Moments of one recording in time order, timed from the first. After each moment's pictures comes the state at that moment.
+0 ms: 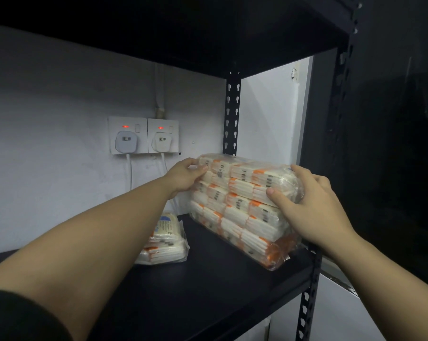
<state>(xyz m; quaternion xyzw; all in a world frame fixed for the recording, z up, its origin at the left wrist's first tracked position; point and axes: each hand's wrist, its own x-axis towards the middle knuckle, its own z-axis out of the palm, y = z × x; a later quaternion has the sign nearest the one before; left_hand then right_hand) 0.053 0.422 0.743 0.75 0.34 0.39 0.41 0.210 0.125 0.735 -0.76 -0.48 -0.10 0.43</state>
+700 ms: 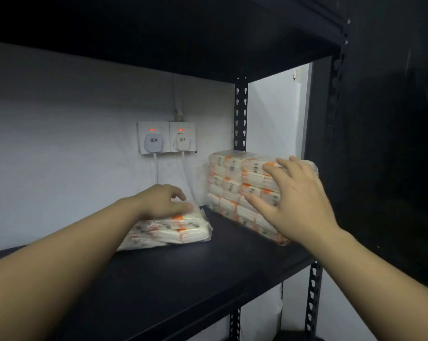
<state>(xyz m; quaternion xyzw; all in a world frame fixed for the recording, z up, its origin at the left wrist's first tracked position) -0.093 0.348 0.718 0.91 0.39 0.14 0.06 0.137 0.102 0.725 -0.71 -0.56 -0.32 0.29</state>
